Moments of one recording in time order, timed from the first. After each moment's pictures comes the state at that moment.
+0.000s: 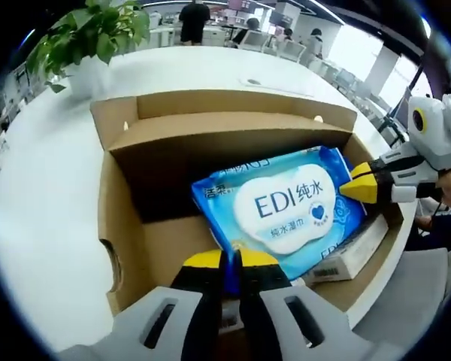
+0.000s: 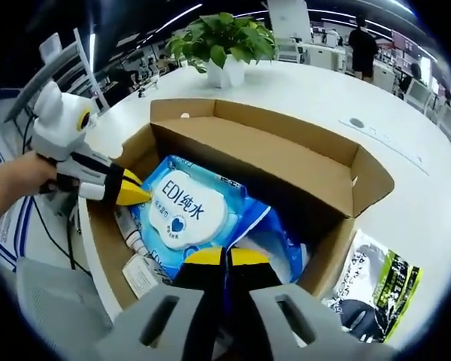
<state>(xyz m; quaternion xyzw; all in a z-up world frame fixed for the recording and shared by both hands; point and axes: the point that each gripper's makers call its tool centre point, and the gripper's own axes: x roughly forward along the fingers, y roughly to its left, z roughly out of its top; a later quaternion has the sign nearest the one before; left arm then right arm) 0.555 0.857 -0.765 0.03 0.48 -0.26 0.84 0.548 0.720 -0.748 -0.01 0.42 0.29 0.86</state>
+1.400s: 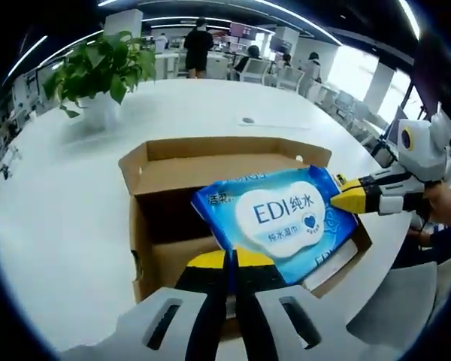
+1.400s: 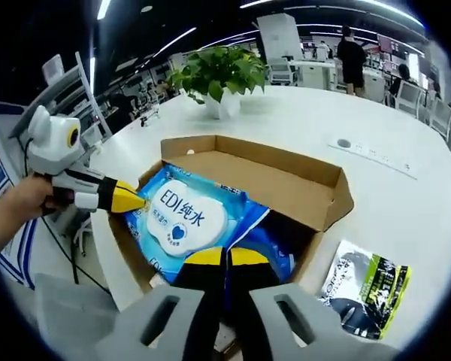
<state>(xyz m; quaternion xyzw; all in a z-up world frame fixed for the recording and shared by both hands) 0.542 0.846 -0.690 0.00 0.40 -0.25 0.88 0.543 0.709 -0.692 0.03 0.36 0.28 0.89</state>
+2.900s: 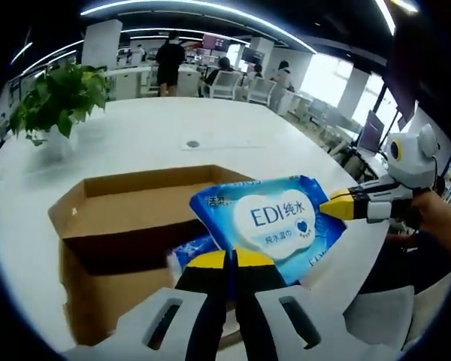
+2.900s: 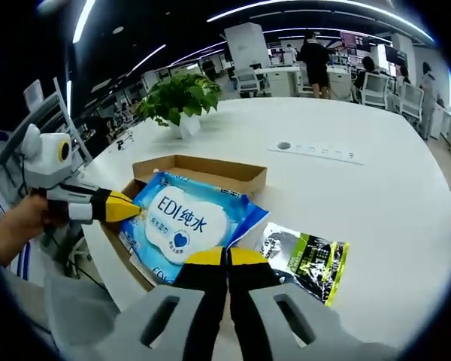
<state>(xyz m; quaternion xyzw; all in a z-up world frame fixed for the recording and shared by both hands) 0.538 0.726 -0.657 -0.01 0.37 -0.33 0.87 0.519 0.588 -0.656 0.06 0.34 0.20 0.91</state>
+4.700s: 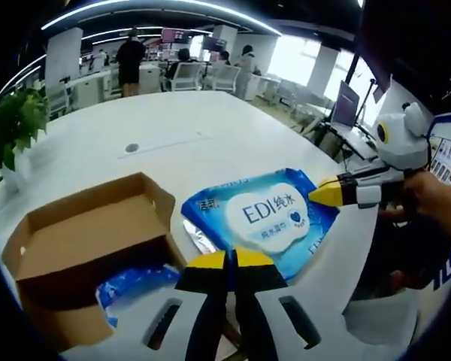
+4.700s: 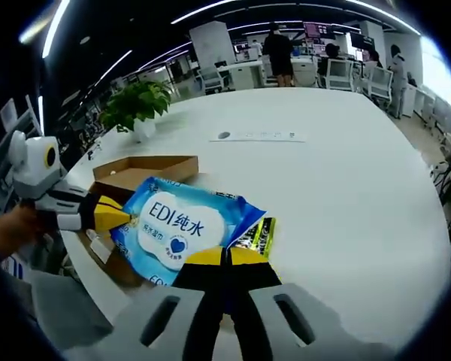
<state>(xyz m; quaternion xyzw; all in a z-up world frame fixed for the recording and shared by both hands) 0.530 0.607 -0.682 0.05 0.38 -0.41 0.83 0.508 0.474 -0.687 0.09 0.37 0.12 0.92</state>
